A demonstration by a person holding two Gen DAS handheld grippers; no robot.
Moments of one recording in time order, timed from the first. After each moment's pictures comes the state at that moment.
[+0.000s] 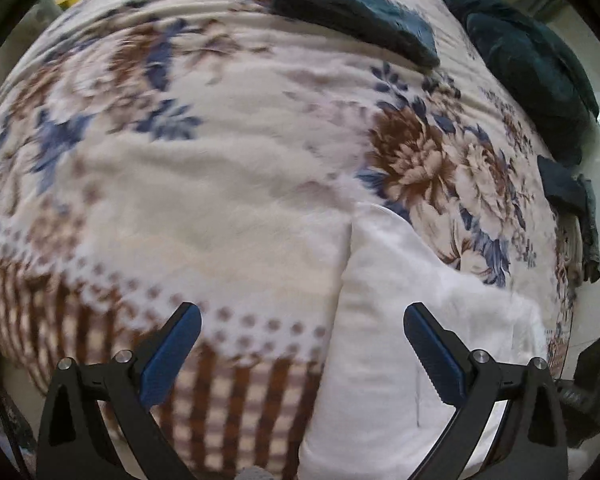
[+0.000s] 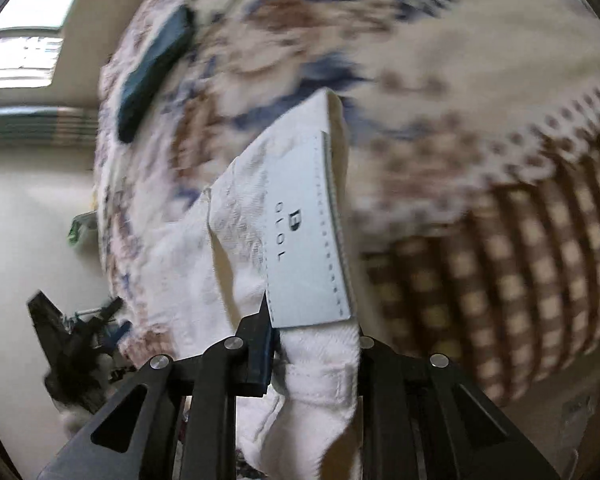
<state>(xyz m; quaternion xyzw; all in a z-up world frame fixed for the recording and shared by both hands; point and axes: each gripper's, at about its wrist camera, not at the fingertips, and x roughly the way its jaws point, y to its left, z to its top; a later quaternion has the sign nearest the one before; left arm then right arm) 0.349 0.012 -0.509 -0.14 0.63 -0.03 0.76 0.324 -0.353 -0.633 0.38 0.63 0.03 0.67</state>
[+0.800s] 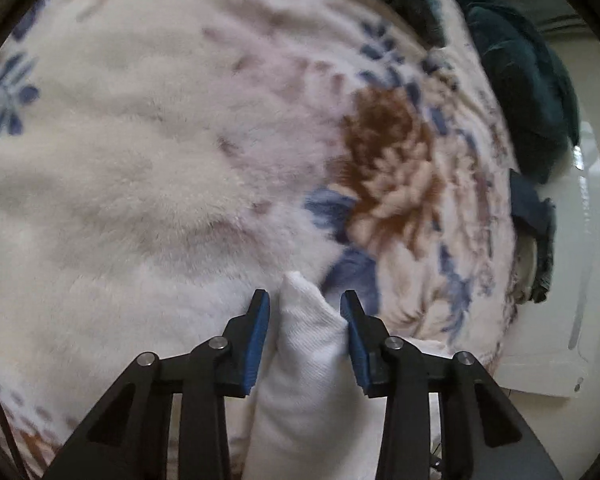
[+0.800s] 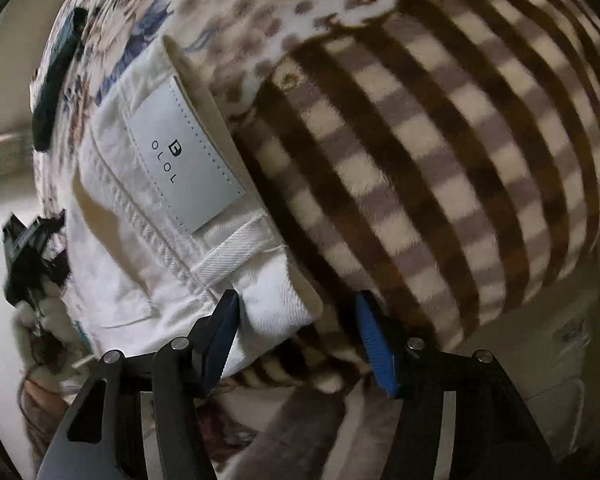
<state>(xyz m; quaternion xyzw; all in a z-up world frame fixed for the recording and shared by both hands) 0.417 0.001 -0.578 -0.25 0.66 -0.12 0.70 0.242 -0.394 -0.696 0.40 0.70 -0.04 0.59</state>
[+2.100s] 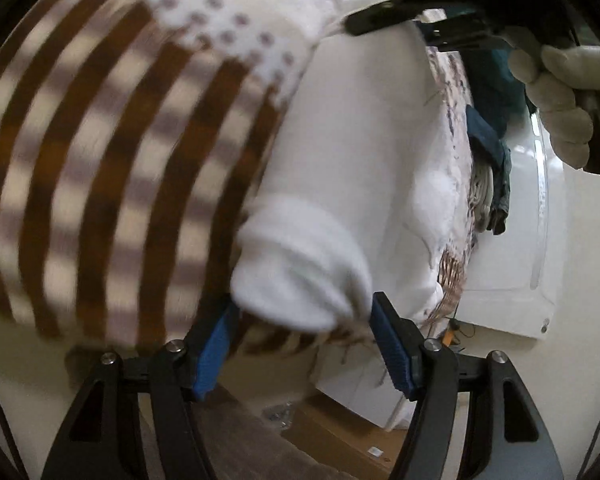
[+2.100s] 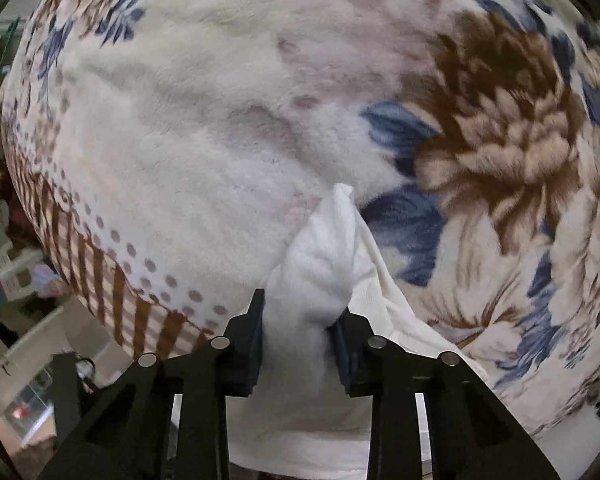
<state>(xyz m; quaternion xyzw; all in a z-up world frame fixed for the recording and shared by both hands) 0.189 0.004 -0.576 -0.34 0.68 -0.17 0.63 0.524 -0.051 -0.667 -0.13 0.81 0.21 0.53</state>
